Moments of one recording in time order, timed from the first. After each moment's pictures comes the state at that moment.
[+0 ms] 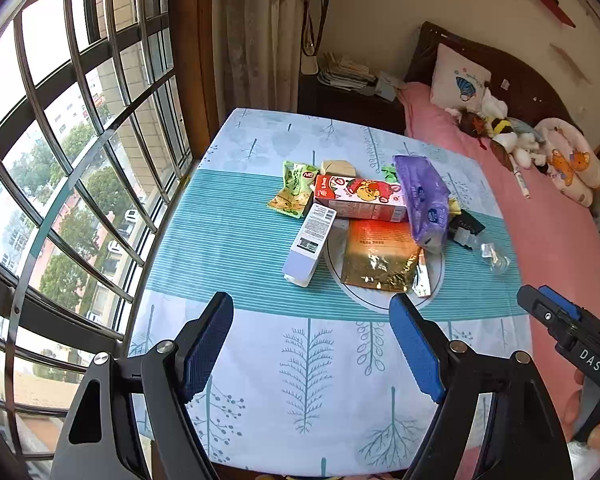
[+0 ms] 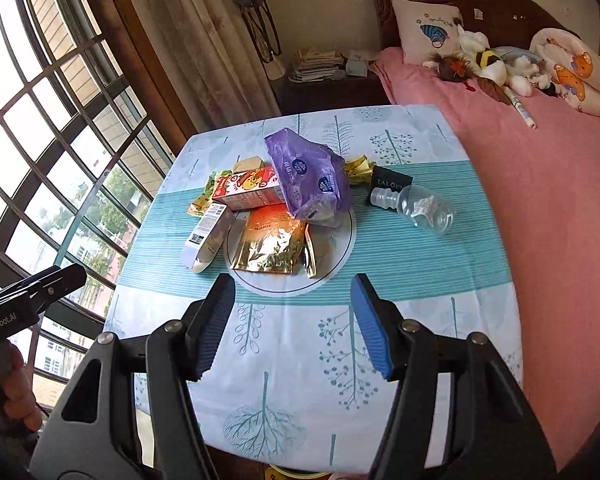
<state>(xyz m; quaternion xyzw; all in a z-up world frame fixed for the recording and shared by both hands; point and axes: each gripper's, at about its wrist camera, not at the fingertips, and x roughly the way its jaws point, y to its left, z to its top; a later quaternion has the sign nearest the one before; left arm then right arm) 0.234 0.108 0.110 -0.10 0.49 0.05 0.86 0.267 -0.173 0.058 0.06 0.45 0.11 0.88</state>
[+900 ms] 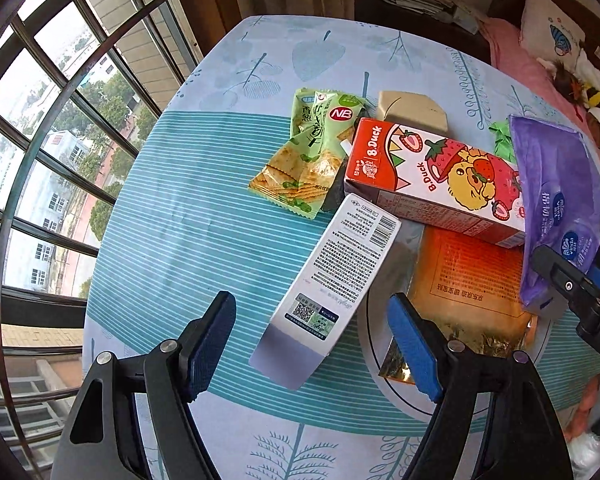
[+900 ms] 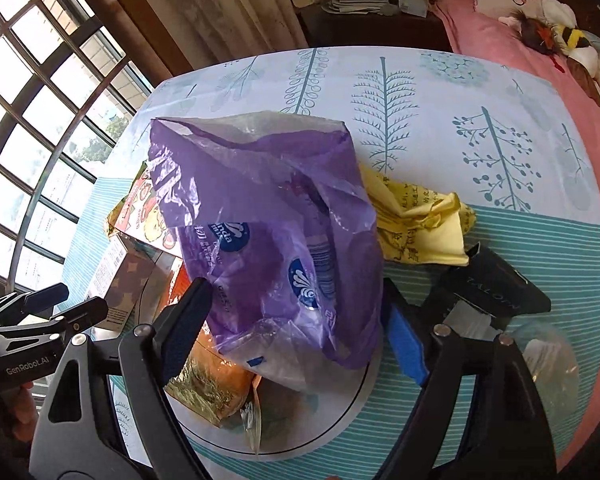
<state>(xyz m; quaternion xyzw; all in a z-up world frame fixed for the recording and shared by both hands) 0.422 0.091 -0.073 -0.10 0.61 0.15 0.77 0.528 -0.156 -0.123 0.03 0.55 0.19 0.82</state>
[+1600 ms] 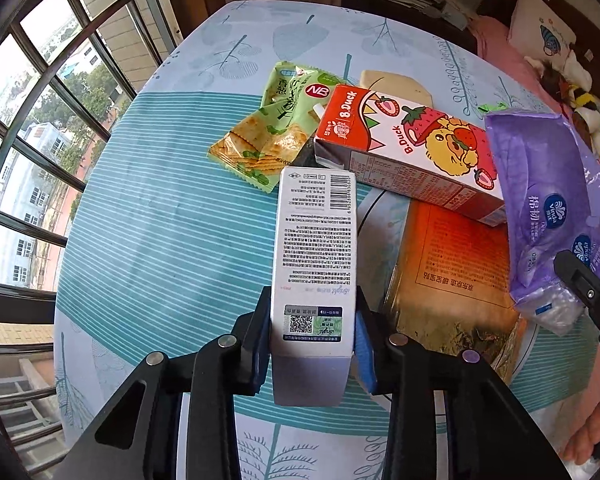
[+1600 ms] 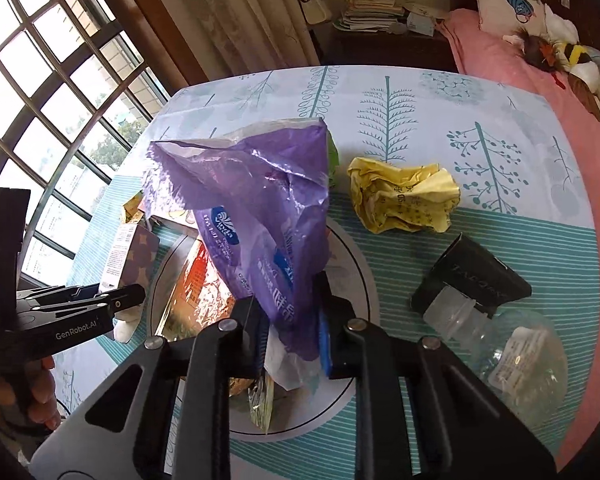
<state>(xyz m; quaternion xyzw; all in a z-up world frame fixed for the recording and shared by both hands) 0.415 0.089 -0.082 -0.12 0.61 0.12 0.77 0.493 -0.161 -0.093 0.02 0.51 0.21 0.83</state>
